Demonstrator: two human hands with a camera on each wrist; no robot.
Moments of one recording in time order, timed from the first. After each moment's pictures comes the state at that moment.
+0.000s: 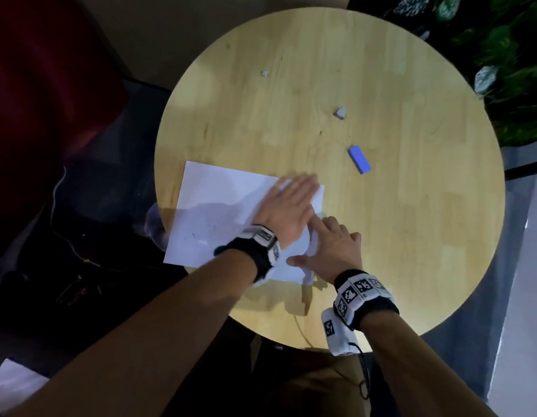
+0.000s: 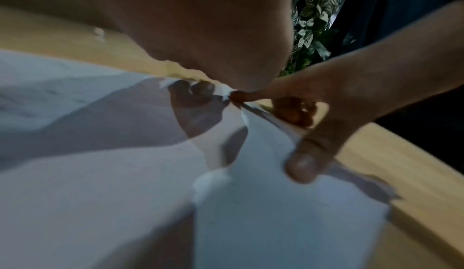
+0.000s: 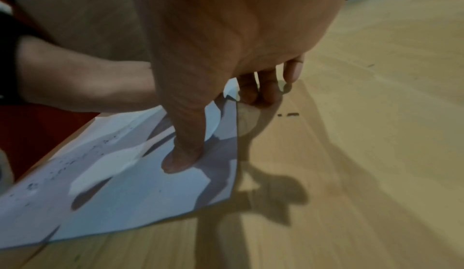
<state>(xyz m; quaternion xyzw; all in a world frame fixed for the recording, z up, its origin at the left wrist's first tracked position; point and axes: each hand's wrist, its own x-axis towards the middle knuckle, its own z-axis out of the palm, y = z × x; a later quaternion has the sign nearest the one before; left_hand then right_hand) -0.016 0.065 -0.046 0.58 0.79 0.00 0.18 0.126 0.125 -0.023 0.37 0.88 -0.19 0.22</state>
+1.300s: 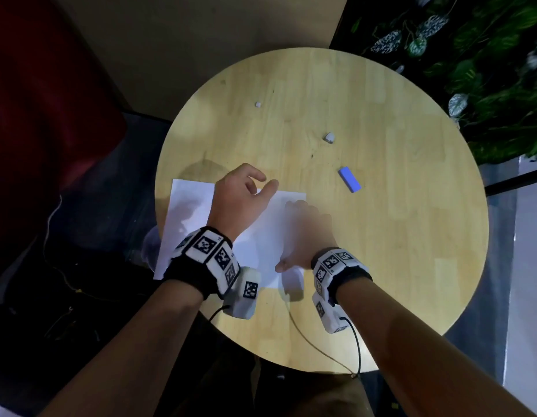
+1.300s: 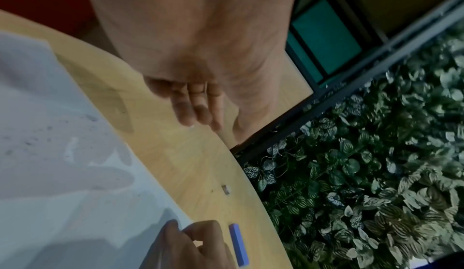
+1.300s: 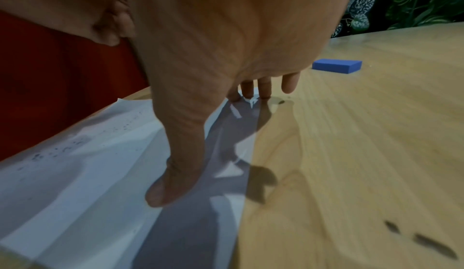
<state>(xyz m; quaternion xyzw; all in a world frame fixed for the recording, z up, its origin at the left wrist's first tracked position) -0.085 0.039 0.023 0.27 0.84 0.43 0.20 0.058 0.135 -0.016 0.26 0.93 -0.09 0.25</state>
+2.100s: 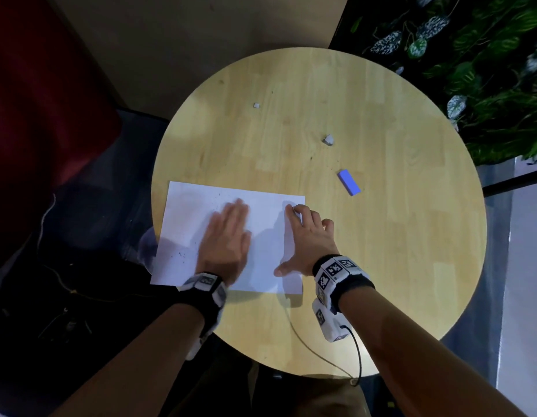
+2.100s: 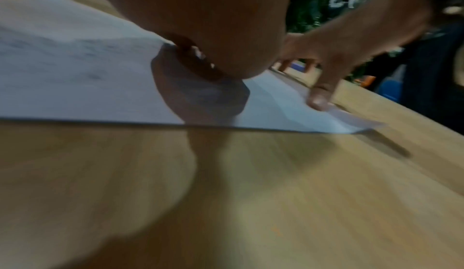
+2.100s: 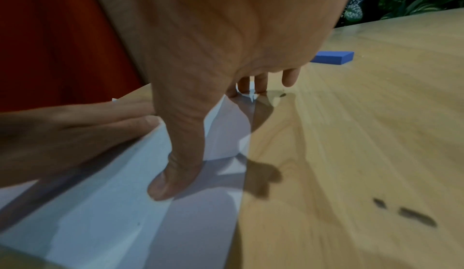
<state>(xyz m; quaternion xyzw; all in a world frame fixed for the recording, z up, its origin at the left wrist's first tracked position) -0.056 -0.027 -0.082 0.47 0.87 0.11 0.10 0.063 0.136 -0.016 0.28 0.92 -0.12 0.25</state>
